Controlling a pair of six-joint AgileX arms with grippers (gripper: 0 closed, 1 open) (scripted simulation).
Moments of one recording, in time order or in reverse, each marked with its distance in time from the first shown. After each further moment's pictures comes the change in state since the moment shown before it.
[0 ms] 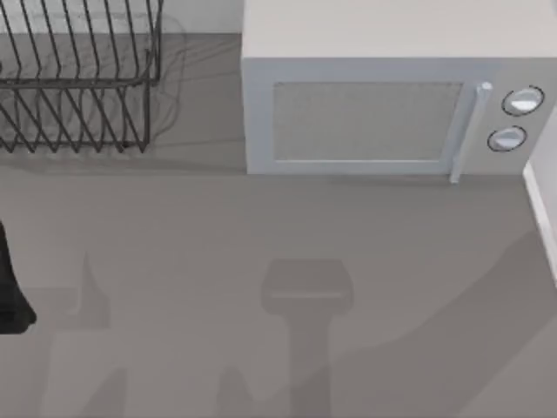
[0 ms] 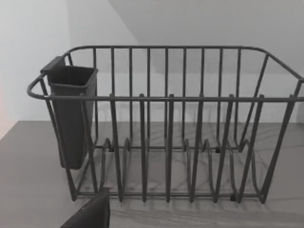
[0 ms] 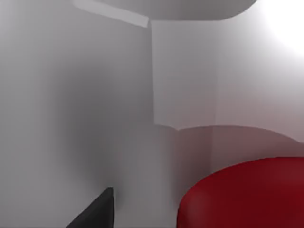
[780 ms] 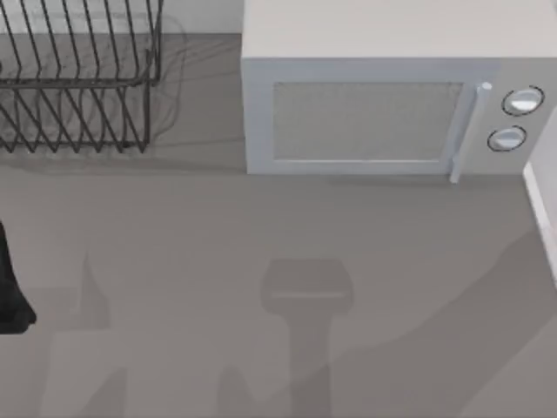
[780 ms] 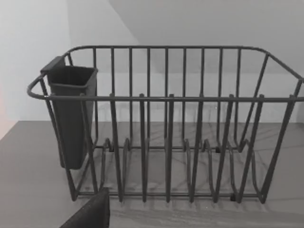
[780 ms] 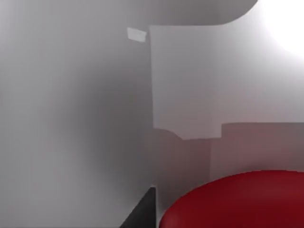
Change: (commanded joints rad) left arm 0.000 0.000 0.000 0.000 0.000 0.000; right arm 0.000 0.000 0.000 0.000 0.000 0.000
